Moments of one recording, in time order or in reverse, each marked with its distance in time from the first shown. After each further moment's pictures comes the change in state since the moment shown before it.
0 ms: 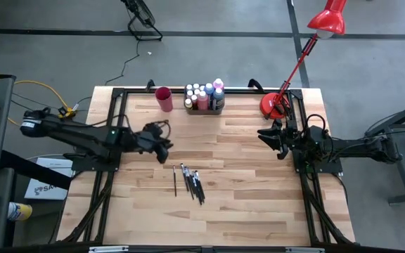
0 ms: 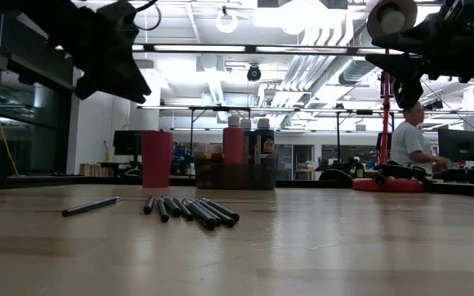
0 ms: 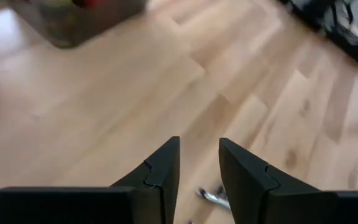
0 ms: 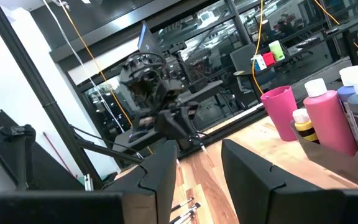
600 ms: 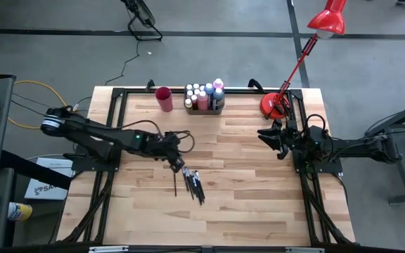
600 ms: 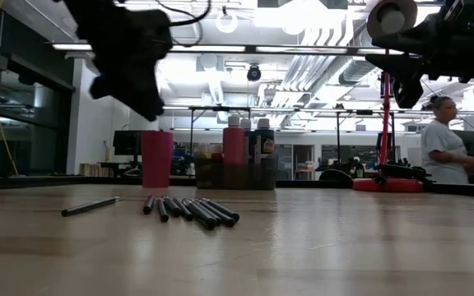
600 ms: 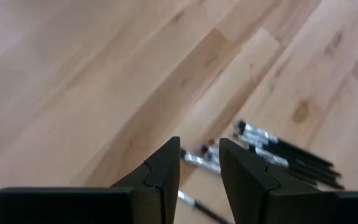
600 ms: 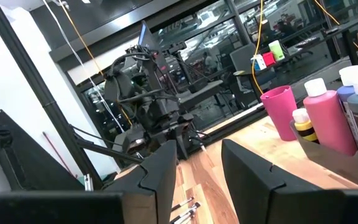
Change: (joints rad) left arm -0.053 0.369 0.285 -0.226 0.110 -0.090; right arm 0.000 0.000 0.000 -0.002 0.001 0.000
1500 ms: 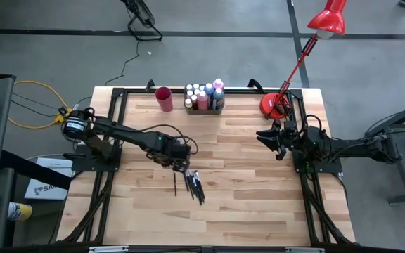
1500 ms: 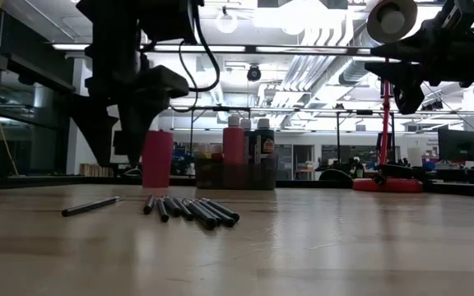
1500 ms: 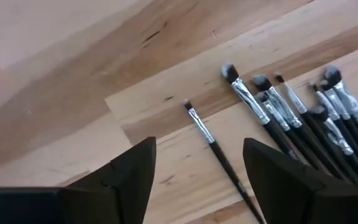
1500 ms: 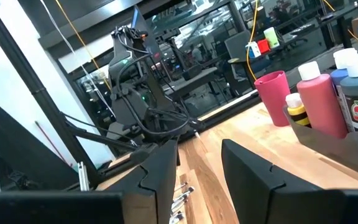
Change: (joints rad) left arm 0.058 0.293 0.161 -0.288 0.287 -0.427; right arm 0.000 0.000 0.000 -0.061 -0.001 0.000
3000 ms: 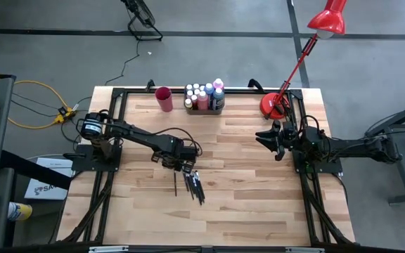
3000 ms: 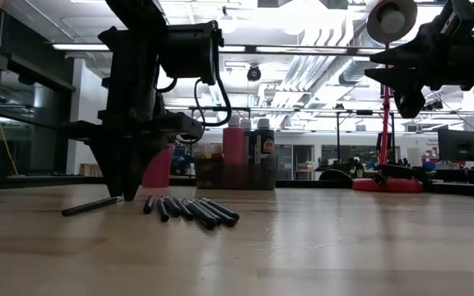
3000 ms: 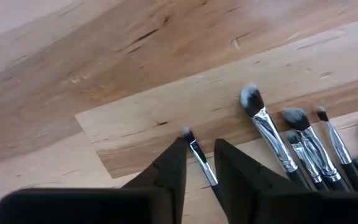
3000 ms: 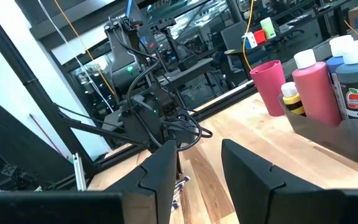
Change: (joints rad) left arm 0.041 0.239 0.011 0.069 0.041 -0.061; right arm 0.000 0.000 0.000 -0.044 0.000 0.000
